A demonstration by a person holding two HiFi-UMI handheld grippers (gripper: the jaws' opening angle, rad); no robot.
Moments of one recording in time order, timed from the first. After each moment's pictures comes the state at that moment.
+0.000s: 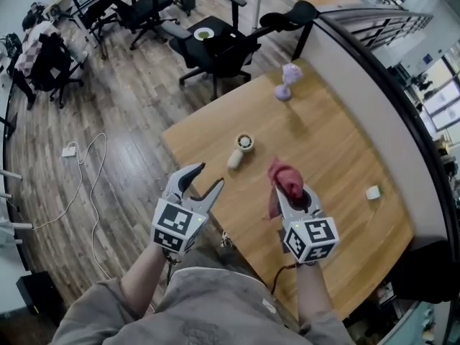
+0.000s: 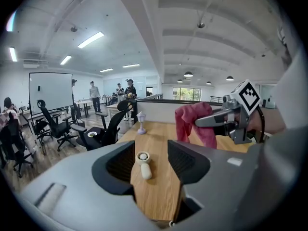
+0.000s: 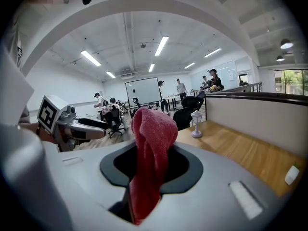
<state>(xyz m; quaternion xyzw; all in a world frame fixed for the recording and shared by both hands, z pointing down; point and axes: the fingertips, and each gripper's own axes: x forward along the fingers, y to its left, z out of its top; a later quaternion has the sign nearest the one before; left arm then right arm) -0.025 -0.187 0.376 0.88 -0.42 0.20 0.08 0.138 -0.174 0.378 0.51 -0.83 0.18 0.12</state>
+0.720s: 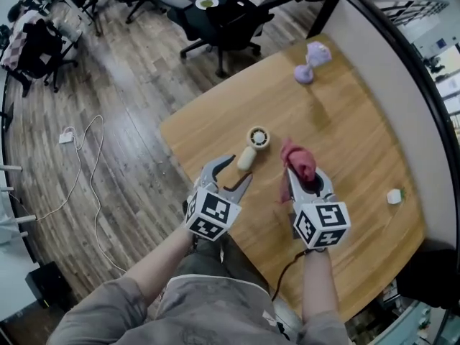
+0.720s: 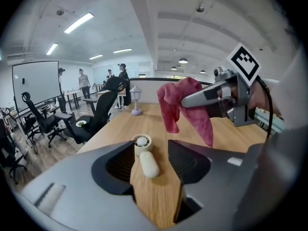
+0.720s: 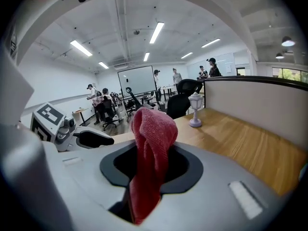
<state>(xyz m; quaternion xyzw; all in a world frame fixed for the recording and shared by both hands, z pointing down) 0.011 -0.260 0.522 0.89 -0.36 0.27 0.11 0.126 -0.272 0.469 0.52 -0.81 0.22 0.17</state>
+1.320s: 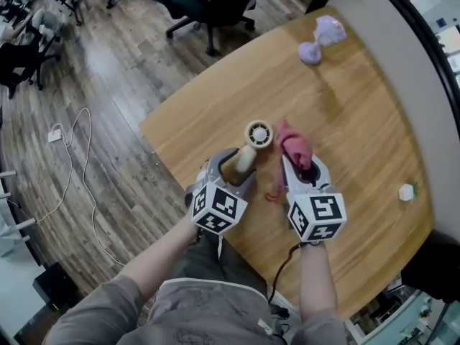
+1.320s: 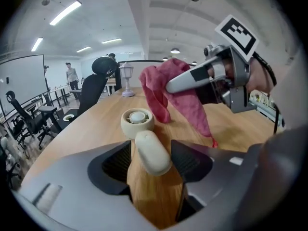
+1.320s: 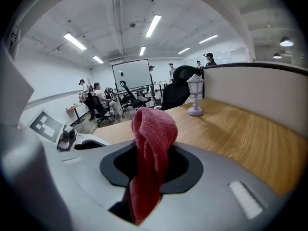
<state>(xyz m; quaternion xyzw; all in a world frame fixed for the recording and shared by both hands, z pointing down) 0.030 -0.288 0.624 0.89 -0.31 0.32 0.11 0.116 -0.316 0.547 0.53 -0.79 0.23 0.19</state>
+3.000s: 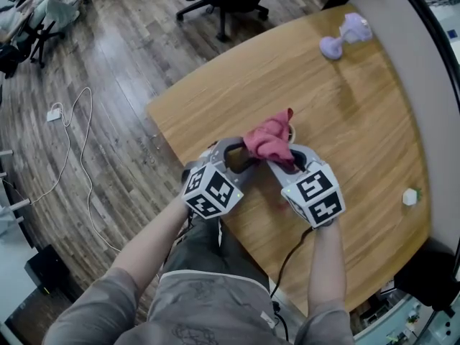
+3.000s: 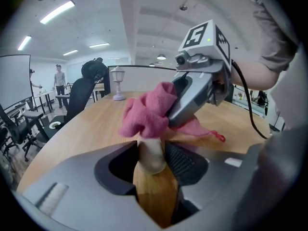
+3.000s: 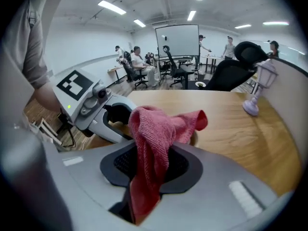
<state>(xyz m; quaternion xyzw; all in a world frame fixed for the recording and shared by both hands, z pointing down) 0.015 -0.286 0.631 0.93 -0.22 0.29 0.08 0.041 -0.290 0.600 0.27 -0.85 0.20 0.40</state>
